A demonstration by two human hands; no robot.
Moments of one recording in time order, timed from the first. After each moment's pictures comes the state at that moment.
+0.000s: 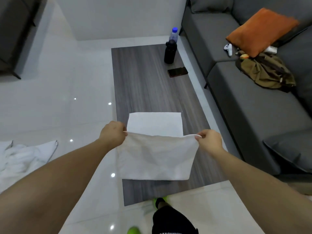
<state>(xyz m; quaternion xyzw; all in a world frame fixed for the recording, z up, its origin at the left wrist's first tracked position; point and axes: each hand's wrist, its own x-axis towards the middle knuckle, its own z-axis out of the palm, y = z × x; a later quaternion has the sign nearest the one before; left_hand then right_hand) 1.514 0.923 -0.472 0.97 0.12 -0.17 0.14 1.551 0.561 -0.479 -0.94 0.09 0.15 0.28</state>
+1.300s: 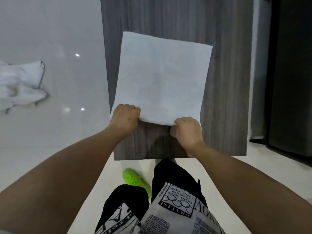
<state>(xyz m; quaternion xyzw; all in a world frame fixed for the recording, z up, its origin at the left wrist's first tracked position) 1.498 0.853 -0.669 0.96 -0.02 -0.27 0.06 1.528 0.609 -0.681 -0.94 -0.19 0.27 0.11</state>
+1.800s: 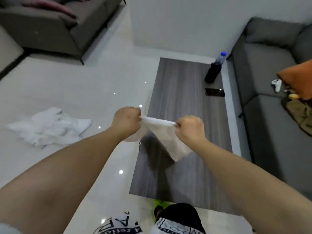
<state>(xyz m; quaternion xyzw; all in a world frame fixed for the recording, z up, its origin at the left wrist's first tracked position) 1.452 0.935 -0.402 0.98 0.17 0.03 0.08 1.555 0.712 -0.412 -0.94 -0.34 -0.02 0.07</state>
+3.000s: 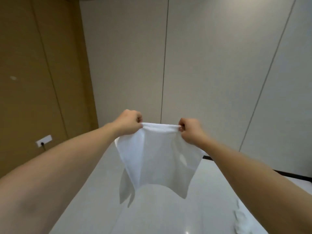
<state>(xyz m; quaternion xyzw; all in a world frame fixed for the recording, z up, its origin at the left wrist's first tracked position) 0.553 1.134 -0.063 0.56 0.80 0.21 -0.02 0.766 1.292 -0.095 -0.36 -0.90 0.09 0.22</state>
